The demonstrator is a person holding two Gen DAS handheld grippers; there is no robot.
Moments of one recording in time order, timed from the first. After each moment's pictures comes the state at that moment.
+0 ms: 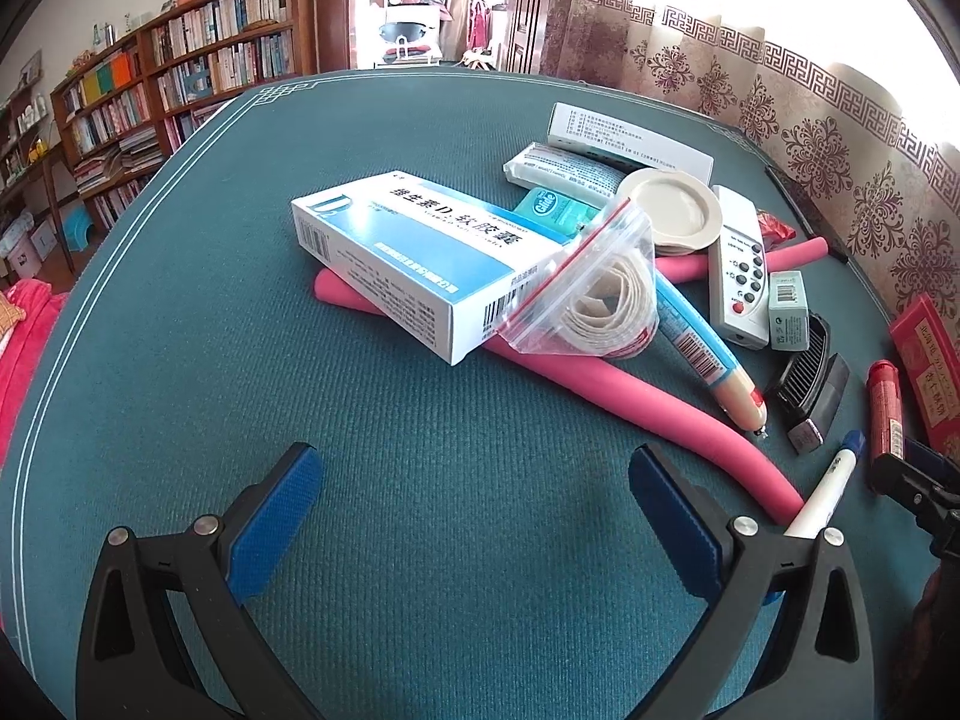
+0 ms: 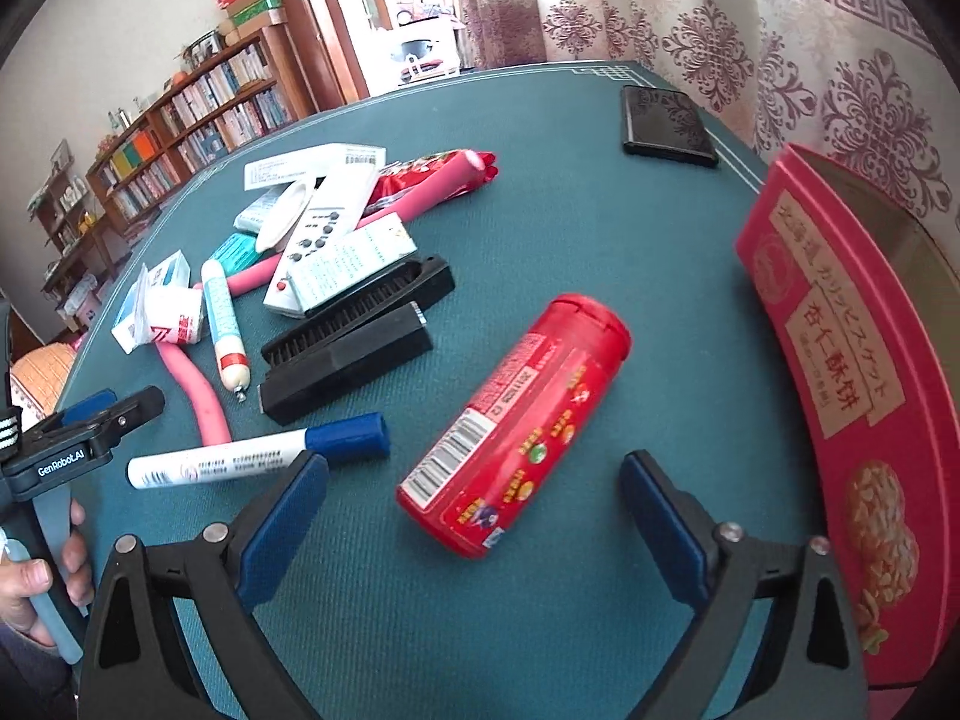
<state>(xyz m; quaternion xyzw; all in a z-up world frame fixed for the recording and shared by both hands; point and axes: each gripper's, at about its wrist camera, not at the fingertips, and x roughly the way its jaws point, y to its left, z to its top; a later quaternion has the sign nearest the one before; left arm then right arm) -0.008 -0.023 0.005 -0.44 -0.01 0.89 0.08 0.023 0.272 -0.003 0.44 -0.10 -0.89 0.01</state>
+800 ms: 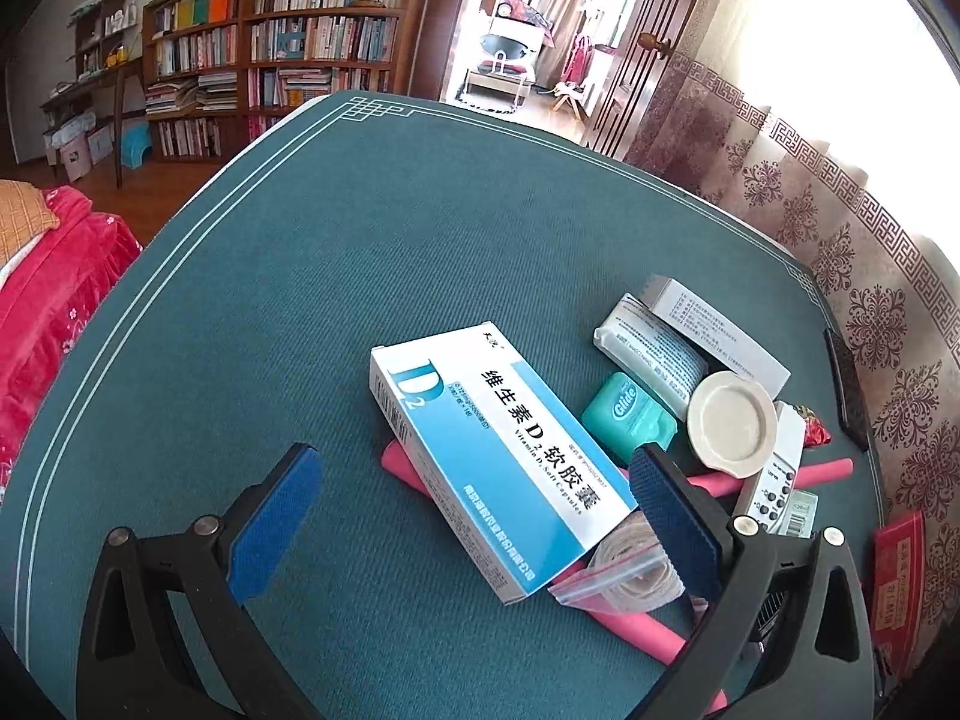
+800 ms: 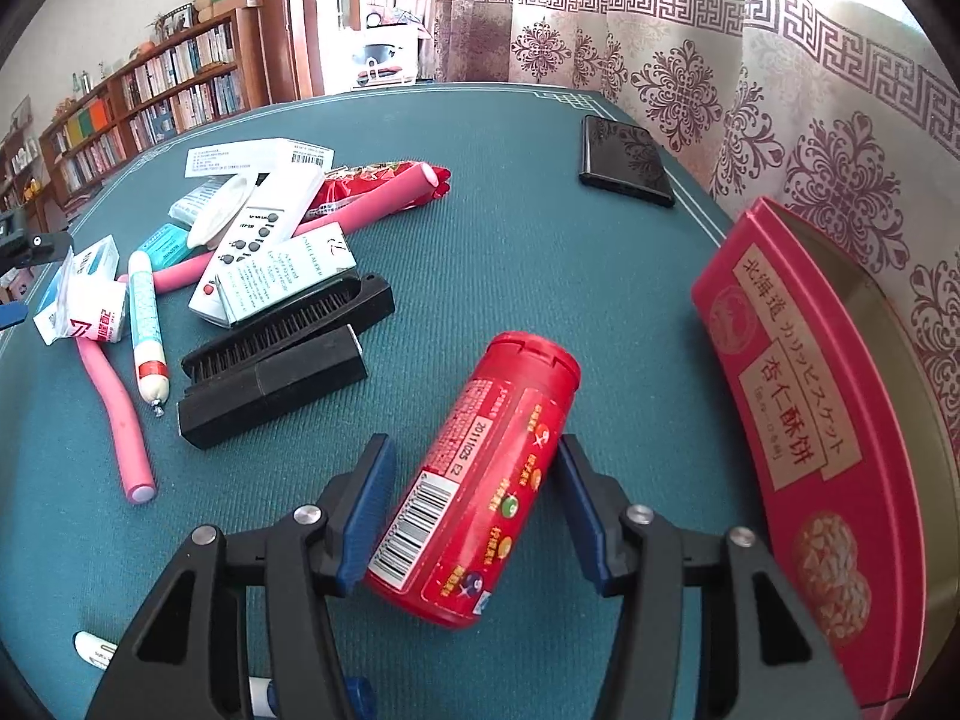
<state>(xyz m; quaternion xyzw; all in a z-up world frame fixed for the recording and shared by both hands) -0.076 -0.051 0.038 -0.43 -0.12 0.90 -0.01 0.004 0.261 -0.008 0.43 -0.01 -0.90 -0.06</state>
